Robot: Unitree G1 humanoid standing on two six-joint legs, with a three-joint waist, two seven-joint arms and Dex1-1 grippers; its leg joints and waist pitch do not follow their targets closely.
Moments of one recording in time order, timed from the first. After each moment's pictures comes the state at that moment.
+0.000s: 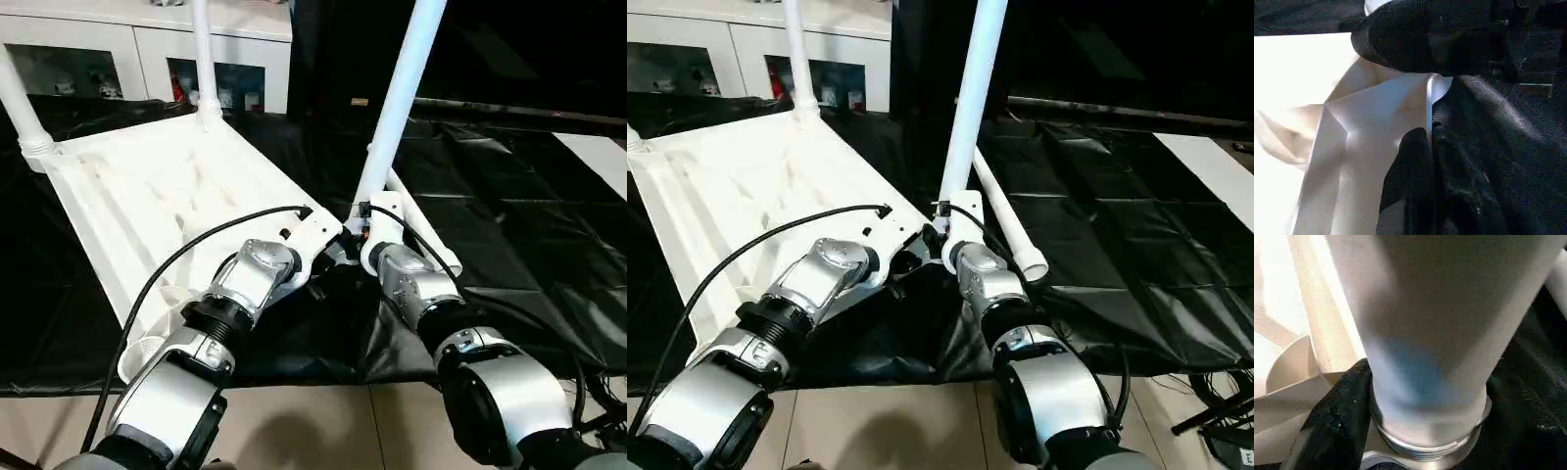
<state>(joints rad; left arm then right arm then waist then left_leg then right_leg) -0.80 0.07 -0.27 0.81 0.13 0.43 -0.58 -0.87 0.03 -0.06 1.16 0.14 0.11 0.11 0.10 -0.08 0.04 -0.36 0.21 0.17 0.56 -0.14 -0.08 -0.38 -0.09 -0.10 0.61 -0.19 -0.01</state>
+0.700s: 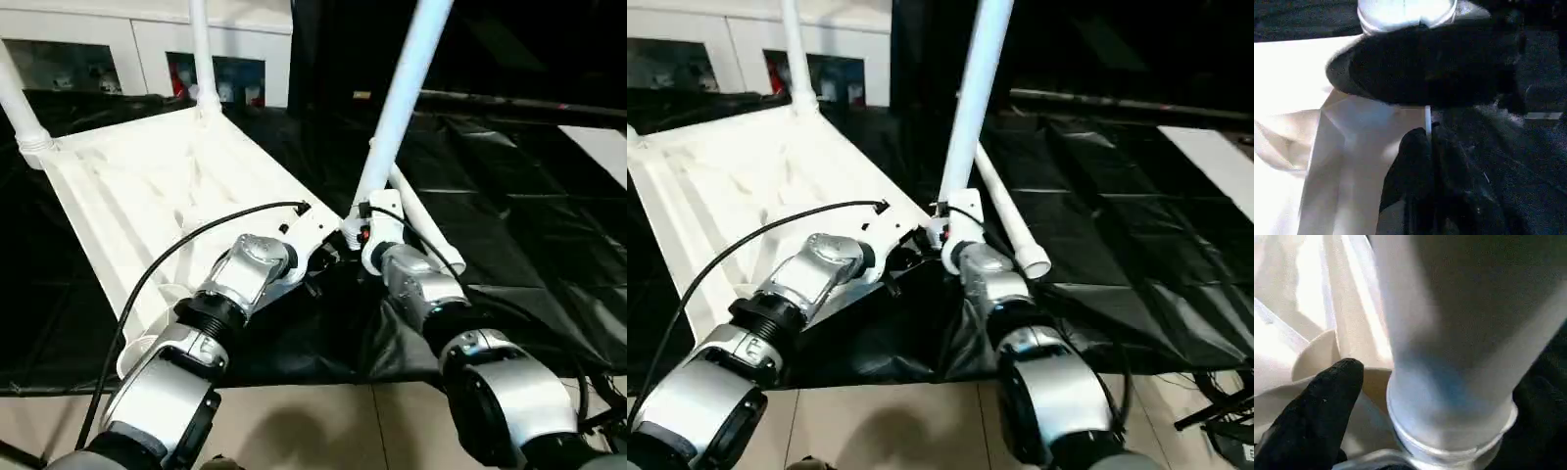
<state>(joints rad) -0.81 0.11 -0.27 0.81 0.13 0.37 -0.65 -0.82 -0.01 -0.05 1.05 0.12 0.07 0.26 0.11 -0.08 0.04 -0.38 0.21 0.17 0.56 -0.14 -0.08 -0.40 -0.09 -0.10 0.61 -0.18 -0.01</state>
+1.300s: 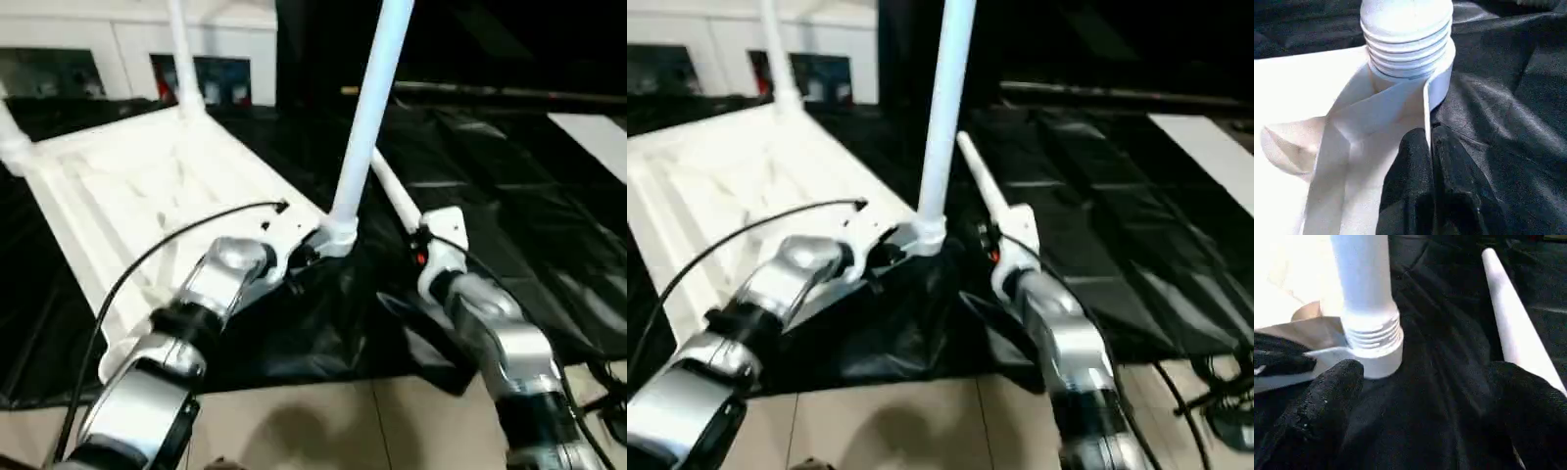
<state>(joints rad) -0.71 0.18 -0.23 0.71 0.11 0.28 -0.61 -0.29 -0.15 0.01 0.05 0.15 0.49 0.30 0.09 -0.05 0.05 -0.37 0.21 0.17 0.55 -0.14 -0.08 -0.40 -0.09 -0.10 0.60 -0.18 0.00</state>
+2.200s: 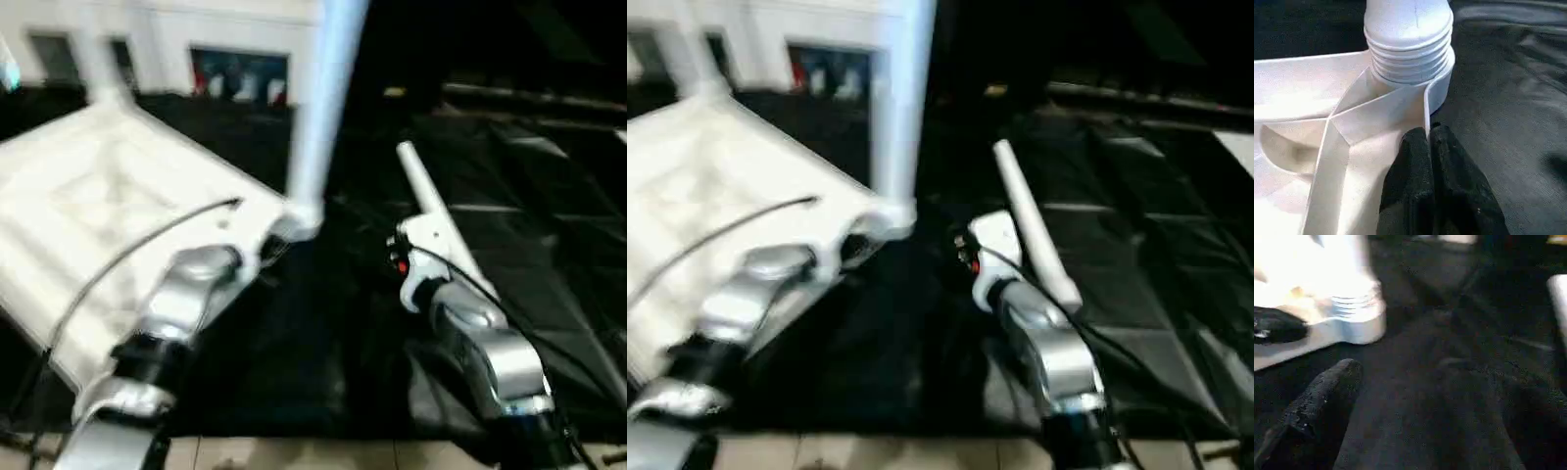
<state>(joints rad) -0.56 0.25 -0.10 0.41 0.07 0.48 -0.52 -0.27 -0.15 0.07 -0.01 0.13 0.50 0.30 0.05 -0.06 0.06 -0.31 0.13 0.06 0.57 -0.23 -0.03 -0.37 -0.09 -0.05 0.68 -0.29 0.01</state>
